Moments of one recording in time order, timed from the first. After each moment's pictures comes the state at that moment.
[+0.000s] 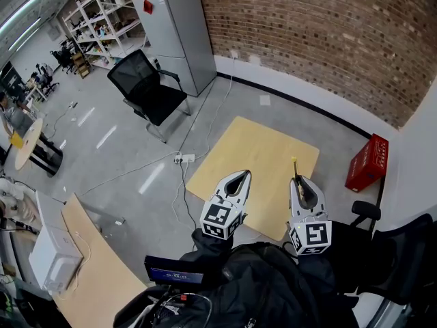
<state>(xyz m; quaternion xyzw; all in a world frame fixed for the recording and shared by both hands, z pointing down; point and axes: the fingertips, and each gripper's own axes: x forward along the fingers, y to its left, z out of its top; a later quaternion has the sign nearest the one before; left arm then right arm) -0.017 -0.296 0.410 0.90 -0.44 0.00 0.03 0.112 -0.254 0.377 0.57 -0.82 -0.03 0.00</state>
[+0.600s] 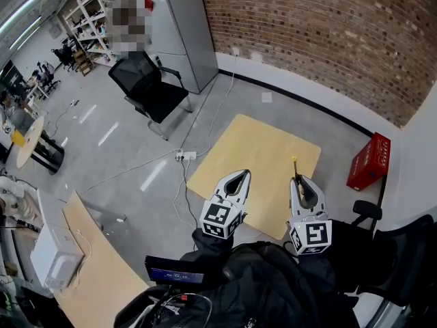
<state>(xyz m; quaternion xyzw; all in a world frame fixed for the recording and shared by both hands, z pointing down) -0.016 -0.298 0.416 0.89 -0.45 0.00 0.04 0.115 -0.256 0.382 0.57 -0.82 -0.03 0.00</state>
